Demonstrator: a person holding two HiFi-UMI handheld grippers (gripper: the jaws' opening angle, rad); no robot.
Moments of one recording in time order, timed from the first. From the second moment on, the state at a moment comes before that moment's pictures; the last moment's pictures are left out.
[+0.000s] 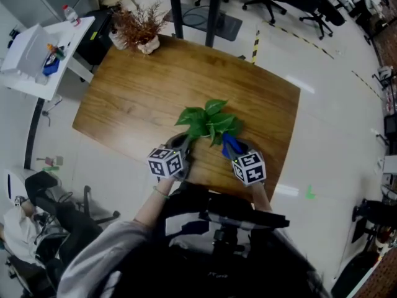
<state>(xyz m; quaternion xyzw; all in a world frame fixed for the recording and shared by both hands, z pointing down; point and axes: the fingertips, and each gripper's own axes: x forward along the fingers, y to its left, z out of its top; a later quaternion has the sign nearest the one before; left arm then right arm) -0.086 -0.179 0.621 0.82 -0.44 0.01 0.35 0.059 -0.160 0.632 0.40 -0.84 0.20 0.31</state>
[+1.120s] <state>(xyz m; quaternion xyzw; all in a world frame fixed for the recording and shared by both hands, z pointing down) -0.114 -0.214 0.626 0.82 -0.46 0.03 0.33 -0.014 -0.109 0.640 0.27 -0.89 0.18 0.32</state>
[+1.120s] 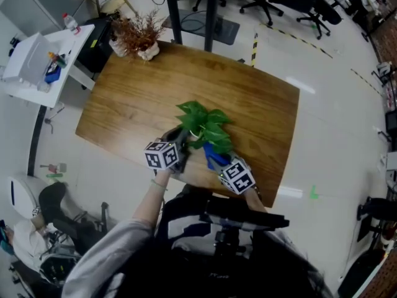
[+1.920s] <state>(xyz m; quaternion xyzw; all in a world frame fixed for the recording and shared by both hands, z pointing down) -0.097 -0.186 0.616 0.84 -0.43 0.03 0.34 -0.003 -0.164 0.619 0.30 -0.89 0.14 0.31</state>
